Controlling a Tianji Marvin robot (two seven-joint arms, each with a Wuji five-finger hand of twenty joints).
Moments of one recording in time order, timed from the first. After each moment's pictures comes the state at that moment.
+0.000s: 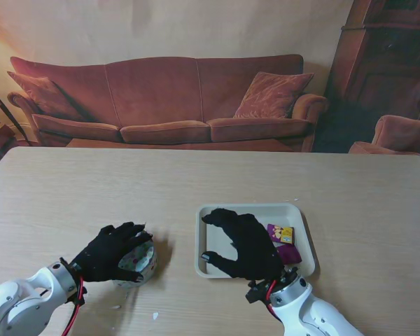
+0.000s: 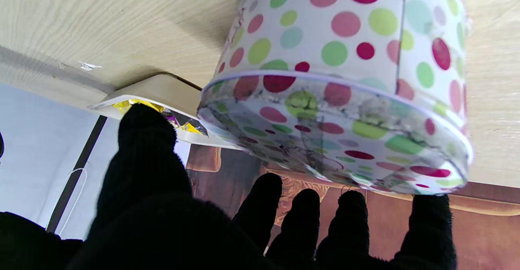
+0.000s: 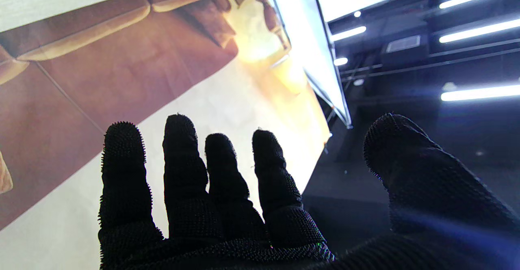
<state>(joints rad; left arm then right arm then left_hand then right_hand) 1.84 -1.03 -1.50 -1.67 0.95 -0.55 -0.10 -1.84 -1.13 1.14 -1.79 -0.89 -0.43 -0.53 0.76 -0.18 -0.02 -0.03 0.29 0.24 0.08 0.32 0.19 0.22 0.11 0.26 0.12 0.22 0.10 0.42 -0.04 0.50 0.45 0.57 0.35 -0.35 0.70 -0.07 0.46 0.16 0.54 0.35 0.55 0.22 0.43 0.26 0.68 0.20 0.32 0.23 0.33 0.33 0.87 0.39</state>
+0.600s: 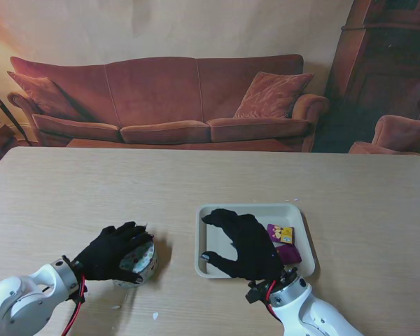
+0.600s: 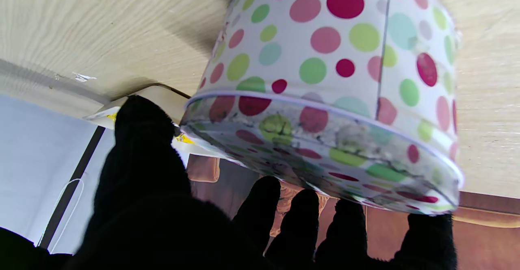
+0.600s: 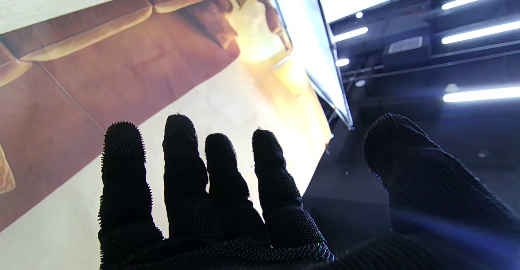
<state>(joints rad) 1.81 -1.02 -1.48 -1.64 0.95 -0.55 -0.13 -1.84 -1.13 1.14 -1.79 -0.89 -0.42 -0.53 0.77 -0.23 -0.02 -0.03 0.27 0.23 0.06 0.33 0.19 0.21 0.10 0.26 0.09 0.19 0.07 0.41 -0.03 0.51 0.45 0.58 0.35 -0.35 0.70 -0.07 0.46 0.16 0.54 0.35 0.55 0.22 0.43 0.26 0.68 0.20 0.32 0.23 0.33 0.33 0.87 0.39</state>
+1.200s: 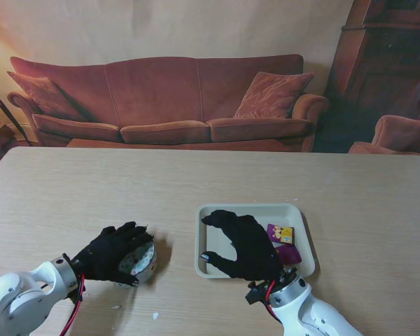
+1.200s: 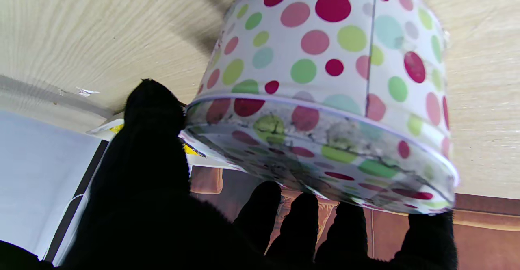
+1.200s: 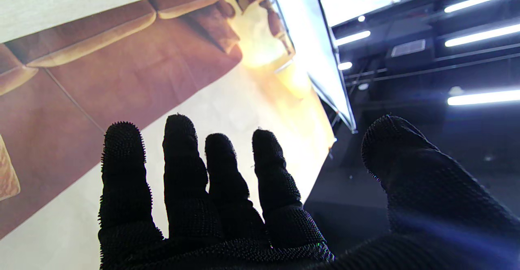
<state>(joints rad) 1.80 -1.01 -1.48 -1.65 0.97 -0.56 -0.17 -1.84 -1.13 1.14 -1.80 -0.88 -0.40 -0.51 0.77 -0.35 0.15 -0.02 0.24 0.25 0.05 0.33 0.17 0.21 0.10 0.26 0.07 0.20 0.05 0.41 -0.03 0.52 0.48 0.55 0.35 -0.34 0.70 -0.07 0.46 0.16 0.54 0.35 0.55 0.22 0.43 0.26 0.68 0.20 0.32 0.23 0.33 0.33 0.87 0.39</state>
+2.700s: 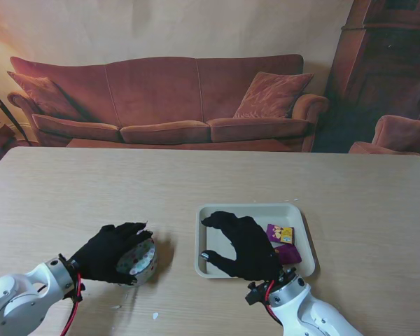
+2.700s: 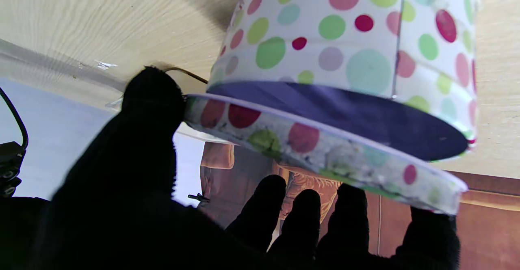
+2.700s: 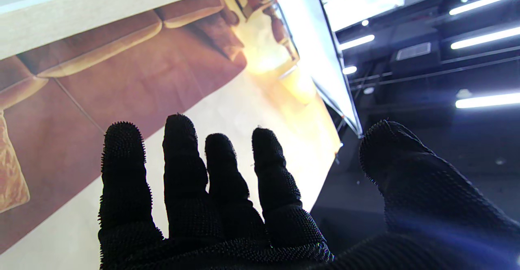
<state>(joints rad) 1.82 -1.02 -1.51 -1.65 0.94 -0.63 -0.10 -1.84 -1.13 1.14 -1.80 -0.86 -0.39 -0.47 0.68 -0.49 0.44 -0.06 0.28 0.29 0.07 0.34 0.16 0.22 0.16 0.30 0.16 0.22 0.21 0.47 0.03 0.54 0.53 0.55 0.35 -0.30 0.69 -0.07 0.48 0.16 0.54 0.35 0.55 0.22 0.43 0.26 0.68 0.20 0.32 0.23 0.33 0.33 0.87 0.39</state>
